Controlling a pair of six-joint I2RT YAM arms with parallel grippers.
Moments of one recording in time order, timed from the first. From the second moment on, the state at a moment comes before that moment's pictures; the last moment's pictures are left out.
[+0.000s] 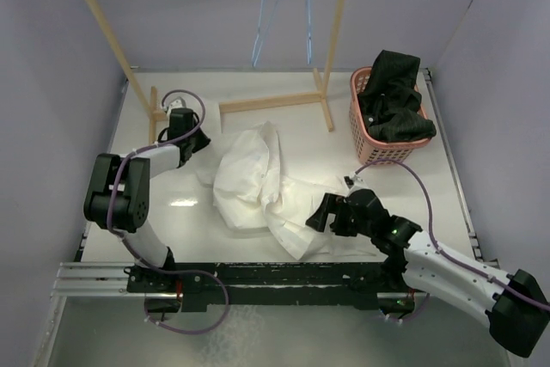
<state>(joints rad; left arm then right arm) -0.13 1.69 0.87 0.15 -0.12 -0.62 0.76 0.72 0.27 -0.28 -0.02 0.88</state>
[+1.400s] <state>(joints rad) -0.72 1.71 0.53 0.67 0.07 -0.86 0.76 1.52 0.40 0.64 -0.16 0.90</state>
